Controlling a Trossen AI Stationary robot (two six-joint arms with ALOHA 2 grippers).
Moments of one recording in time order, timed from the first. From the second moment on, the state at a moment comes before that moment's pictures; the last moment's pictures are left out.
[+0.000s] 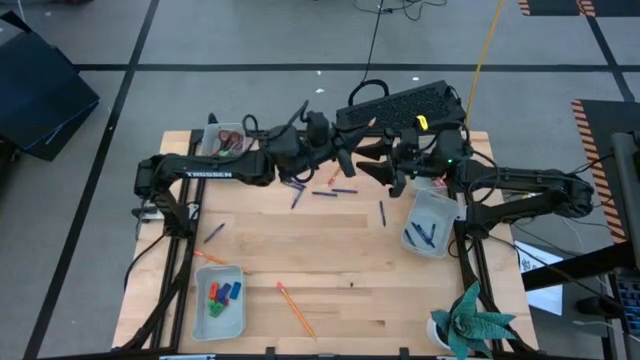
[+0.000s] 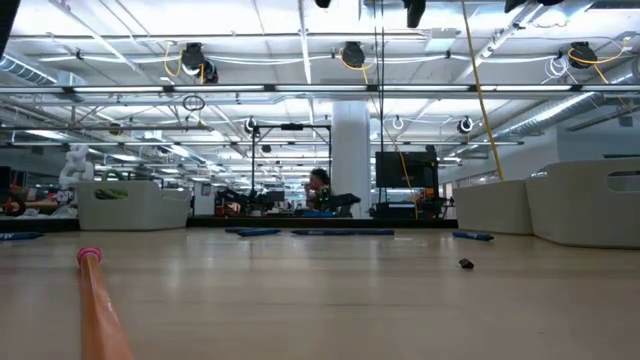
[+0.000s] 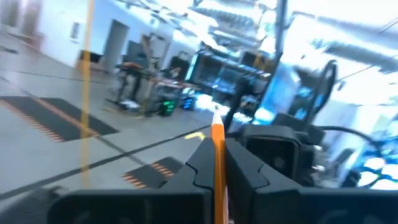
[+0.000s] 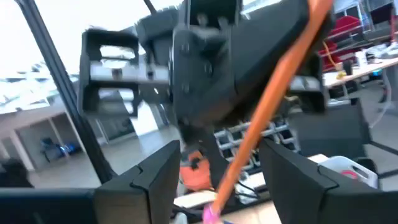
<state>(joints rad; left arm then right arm) 0.10 1.73 1.58 0.39 -0.29 -0.31 -0.24 1.09 0.82 0.49 -0.24 0.41</state>
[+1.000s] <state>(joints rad) 0.04 1.76 1.58 0.39 -0.20 -0.33 -0.25 1.05 0.82 0.35 -0.23 0.38</state>
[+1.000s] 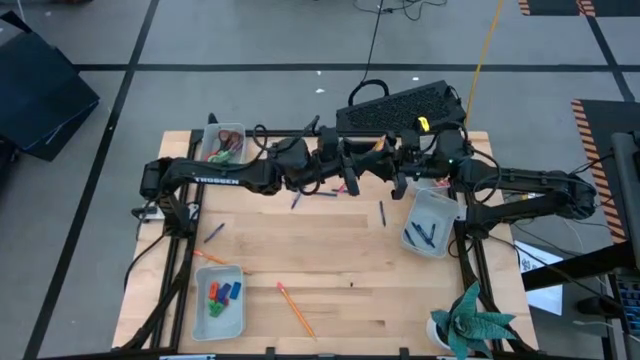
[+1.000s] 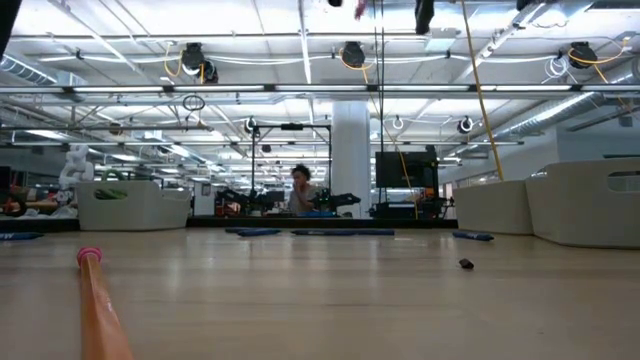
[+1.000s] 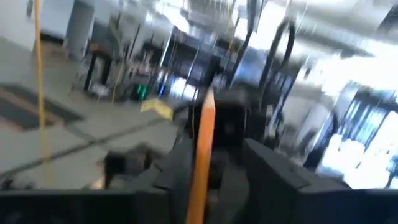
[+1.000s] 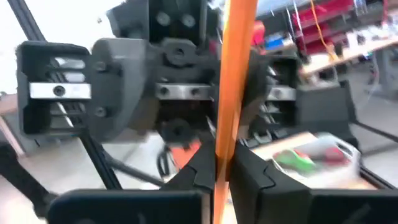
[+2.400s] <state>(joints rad) 0.09 1.30 1.58 -0.61 -0.47 0.05 -0.84 1.55 1.09 -1.29 0.18 0.09</state>
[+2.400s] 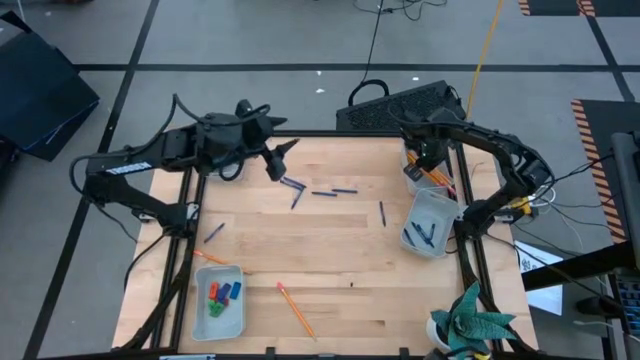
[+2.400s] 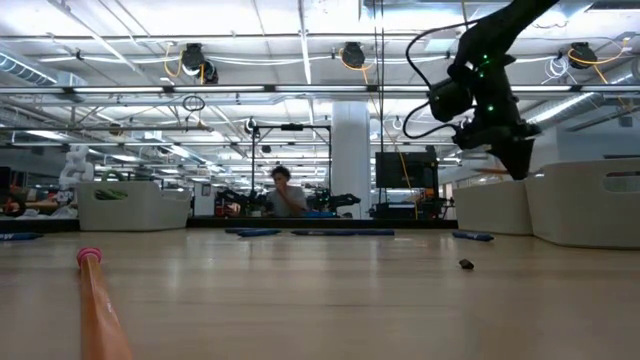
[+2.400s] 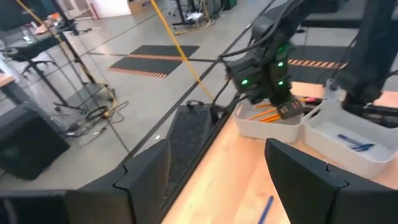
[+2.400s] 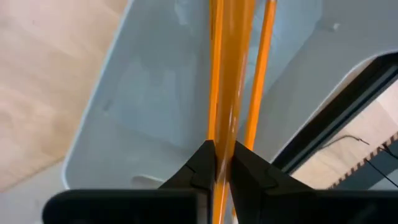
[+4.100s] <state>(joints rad) -0.41 1.64 1.12 -0.54 0.12 0.21 0.16 1.20 1.08 -0.42 0.09 0.01</state>
